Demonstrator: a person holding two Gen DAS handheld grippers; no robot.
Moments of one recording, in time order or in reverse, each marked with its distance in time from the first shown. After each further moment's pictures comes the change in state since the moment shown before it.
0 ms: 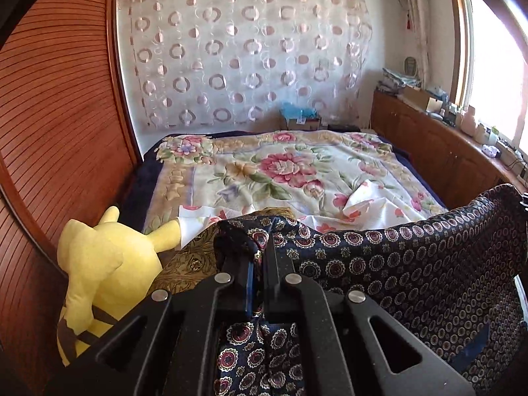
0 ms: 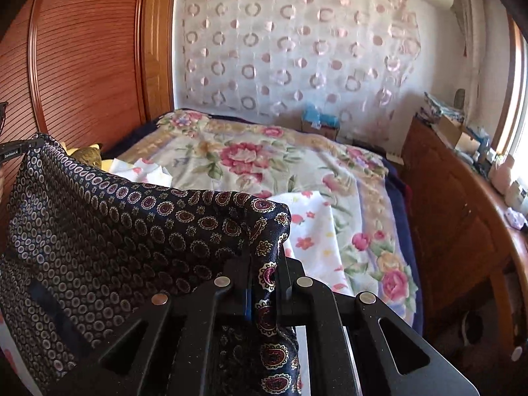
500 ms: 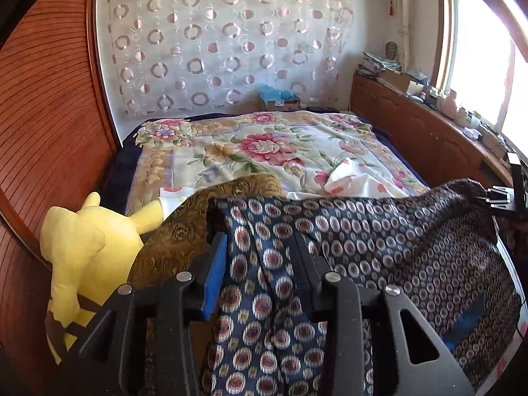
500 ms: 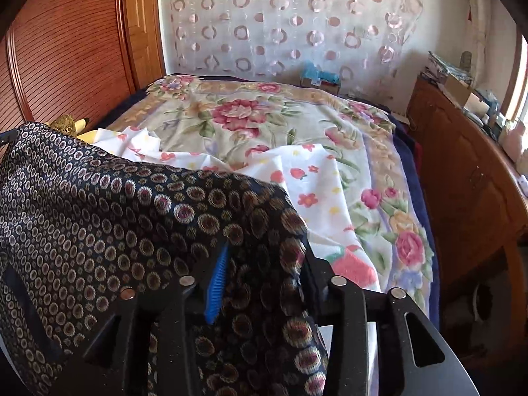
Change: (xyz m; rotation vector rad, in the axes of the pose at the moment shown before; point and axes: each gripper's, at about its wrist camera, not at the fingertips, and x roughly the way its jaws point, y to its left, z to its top) left arm -0.011 0.007 -0.020 0.034 0.069 -0.101; right arm 0.037 -0.020 0.001 0.046 0.148 0.007
